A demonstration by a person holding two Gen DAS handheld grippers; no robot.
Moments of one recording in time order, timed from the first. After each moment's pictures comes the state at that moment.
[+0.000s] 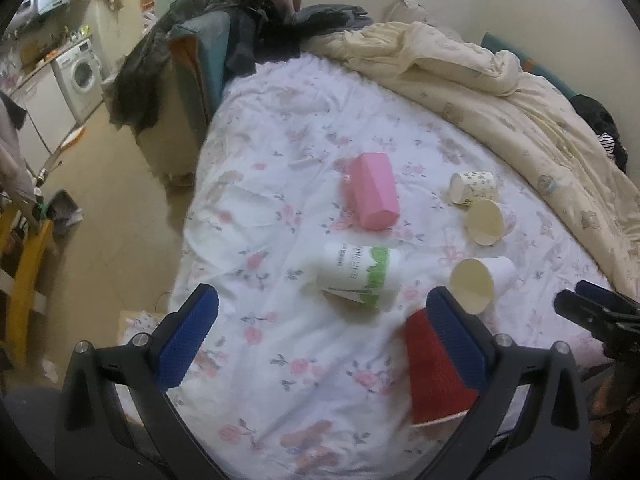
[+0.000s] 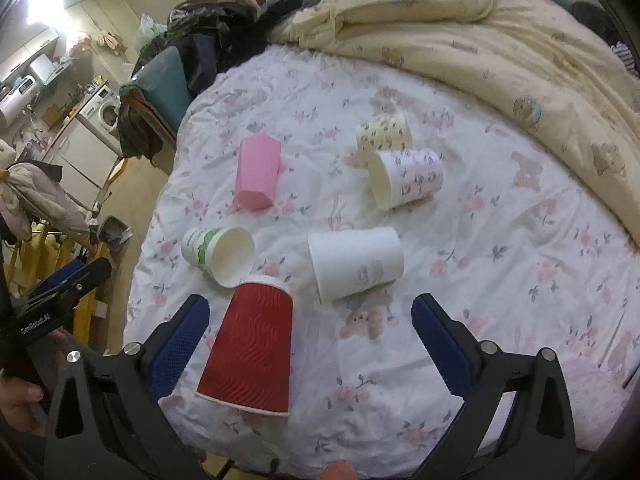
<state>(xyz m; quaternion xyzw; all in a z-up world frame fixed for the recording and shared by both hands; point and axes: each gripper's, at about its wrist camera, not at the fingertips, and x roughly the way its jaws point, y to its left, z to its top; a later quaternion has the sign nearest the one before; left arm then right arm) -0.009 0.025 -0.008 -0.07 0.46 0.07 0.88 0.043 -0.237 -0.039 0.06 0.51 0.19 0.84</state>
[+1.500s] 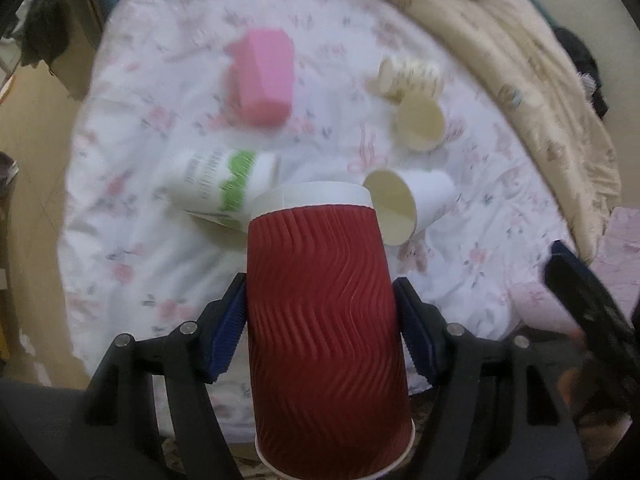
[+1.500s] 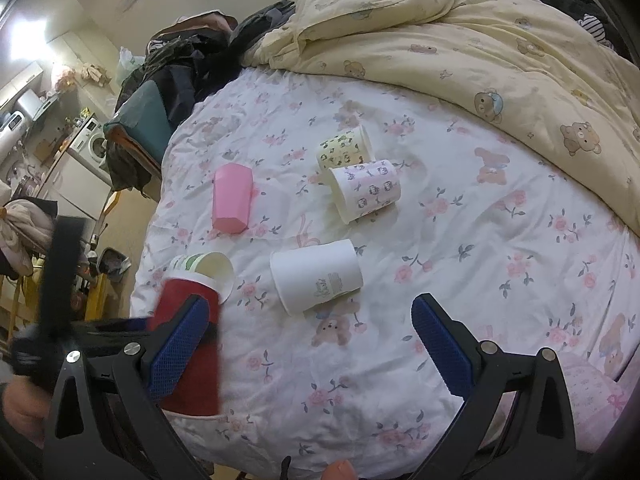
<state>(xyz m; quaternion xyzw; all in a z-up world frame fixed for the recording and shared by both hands) 0.041 -0.039 -0.049 -0.12 0.62 -0.04 0.77 0.047 -0.276 -0.036 0.11 0.51 0.17 0.84</state>
